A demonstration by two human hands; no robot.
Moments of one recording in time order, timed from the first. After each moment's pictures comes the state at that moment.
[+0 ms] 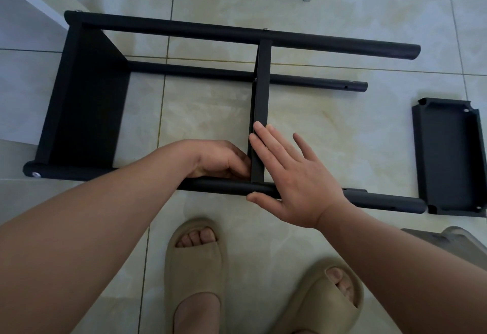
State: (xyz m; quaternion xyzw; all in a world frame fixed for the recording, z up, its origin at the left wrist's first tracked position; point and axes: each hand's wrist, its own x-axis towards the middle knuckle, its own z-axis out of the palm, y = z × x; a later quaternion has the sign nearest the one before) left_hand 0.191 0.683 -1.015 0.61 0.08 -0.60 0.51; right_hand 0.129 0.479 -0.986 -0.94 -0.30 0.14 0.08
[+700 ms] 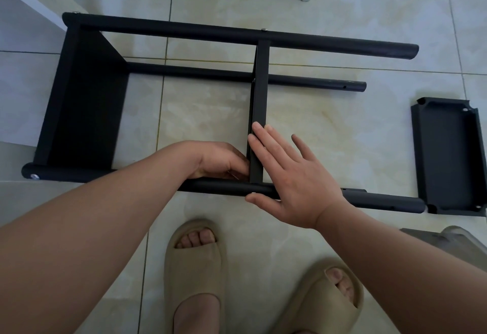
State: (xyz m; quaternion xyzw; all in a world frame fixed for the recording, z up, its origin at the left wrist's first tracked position) left_hand 0.191 0.680 -1.014 0.61 0.07 -0.61 0.50; right_hand 0.128 0.479 -0.986 -0.94 -0.30 0.13 0.09
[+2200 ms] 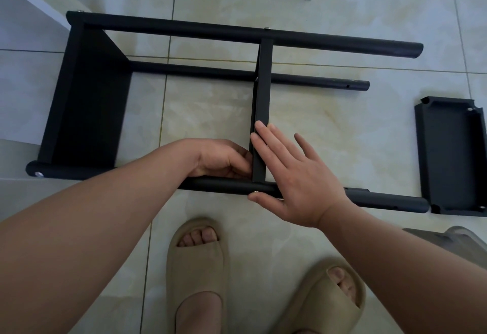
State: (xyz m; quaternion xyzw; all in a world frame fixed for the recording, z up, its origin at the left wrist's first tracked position) left_hand 0.191 0.680 -1.014 0.56 0.08 -0.61 0.55; right_hand 0.129 0.479 -0.984 -0.94 -0.29 0.14 0.08
